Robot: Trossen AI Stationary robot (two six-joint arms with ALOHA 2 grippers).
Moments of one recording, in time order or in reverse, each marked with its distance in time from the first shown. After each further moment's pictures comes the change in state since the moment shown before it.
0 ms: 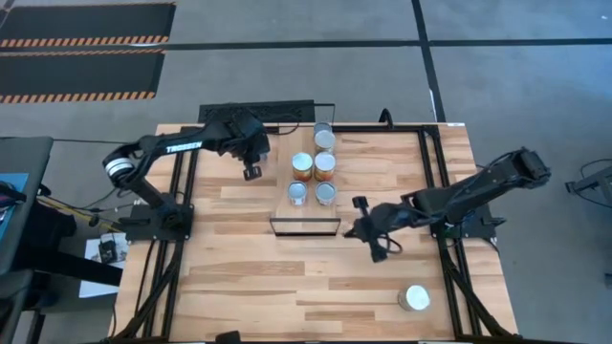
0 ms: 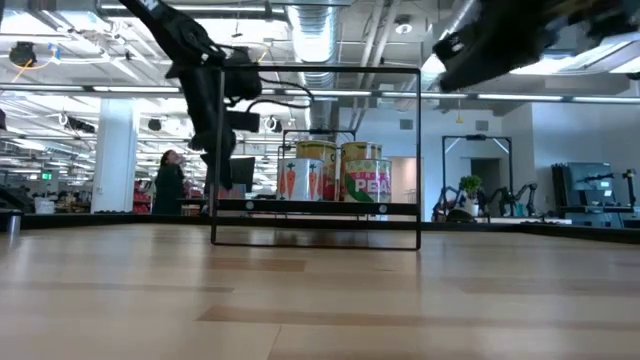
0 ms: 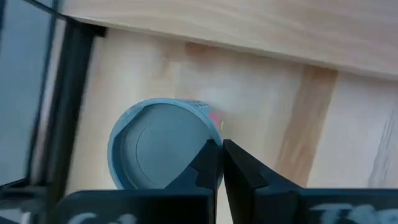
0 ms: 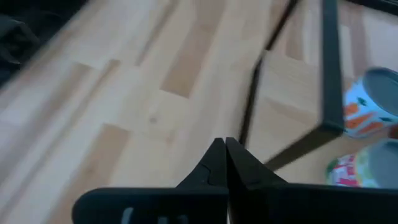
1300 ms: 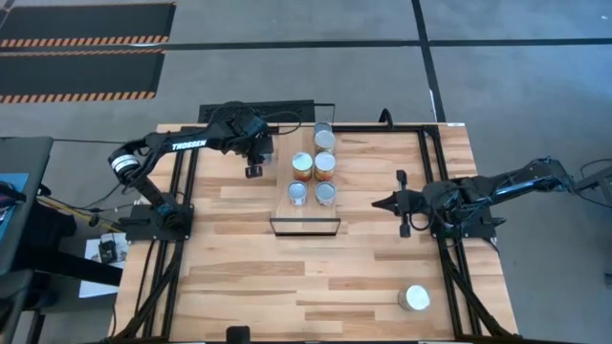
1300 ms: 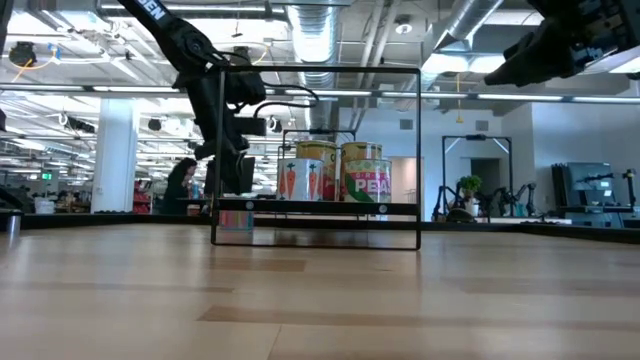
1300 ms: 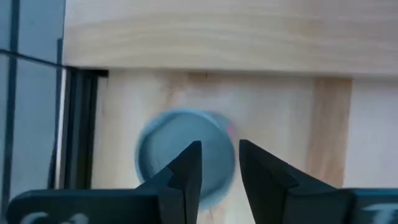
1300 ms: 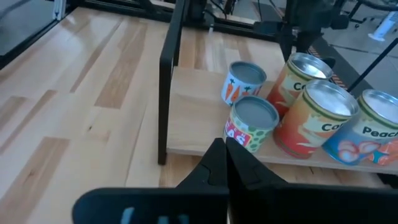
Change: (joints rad) left arm 0.024 0.054 0.001 0.098 0.038 0.180; right arm -0.063 -0.629 -0.307 -0.063 0.211 0.028
